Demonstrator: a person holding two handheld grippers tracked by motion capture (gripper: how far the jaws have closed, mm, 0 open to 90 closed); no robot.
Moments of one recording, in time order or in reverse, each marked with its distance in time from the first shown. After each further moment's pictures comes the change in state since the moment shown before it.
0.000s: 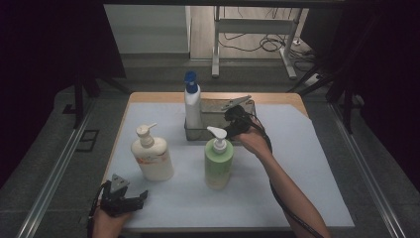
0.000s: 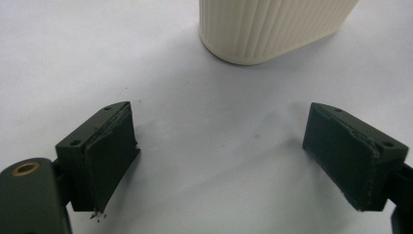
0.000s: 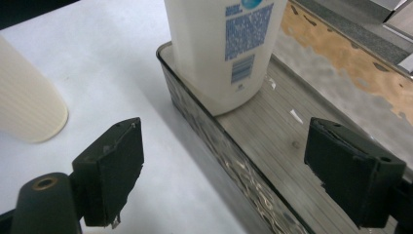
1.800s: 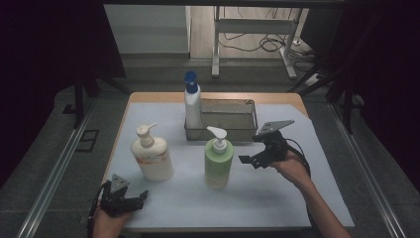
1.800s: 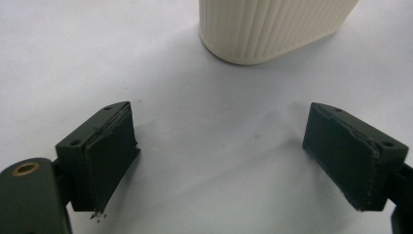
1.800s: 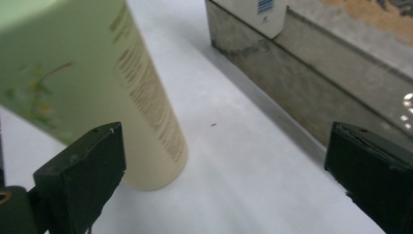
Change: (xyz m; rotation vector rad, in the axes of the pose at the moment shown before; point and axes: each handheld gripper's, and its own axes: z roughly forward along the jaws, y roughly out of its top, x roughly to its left) left arm 0.000 0.000 0.000 0.001 0.001 0.002; right arm 0.010 -0.086 -0.087 -0.052 0.113 0.045
